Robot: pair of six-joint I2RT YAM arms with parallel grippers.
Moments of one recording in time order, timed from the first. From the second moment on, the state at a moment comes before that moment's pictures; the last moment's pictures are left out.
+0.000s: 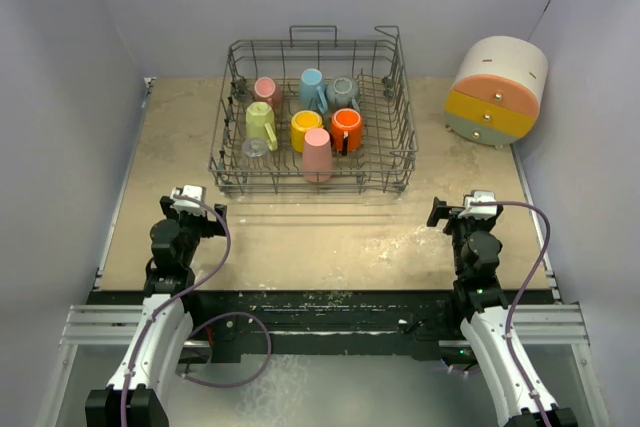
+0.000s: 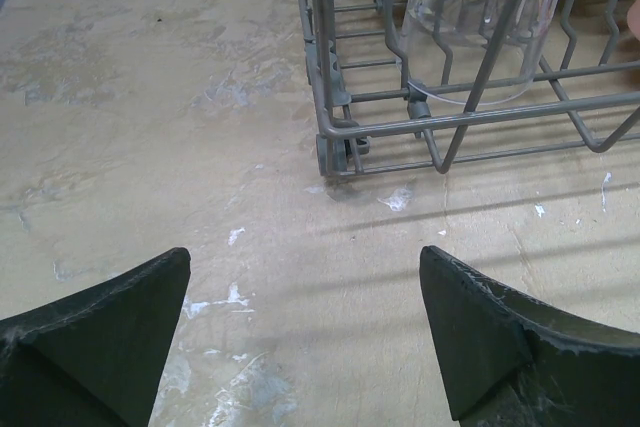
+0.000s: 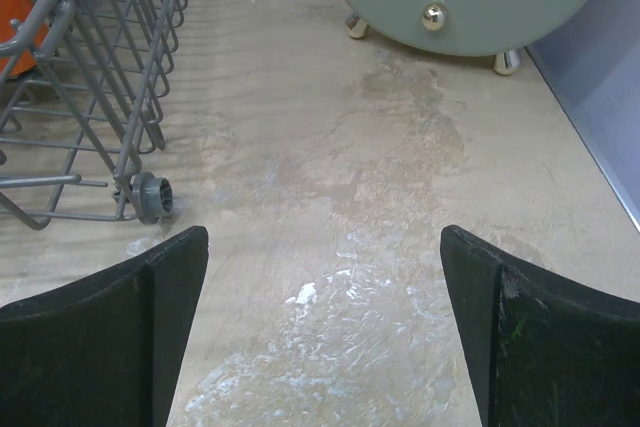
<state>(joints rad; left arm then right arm) 0.03 0.50 0.05 0.24 0.12 0.07 0.12 0.31 0.01 0.23 0.24 -0.01</state>
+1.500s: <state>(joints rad) 0.03 1.00 1.26 -0.71 0.32 0.16 0.28 0.95 1.24 -0.29 0.30 0.37</state>
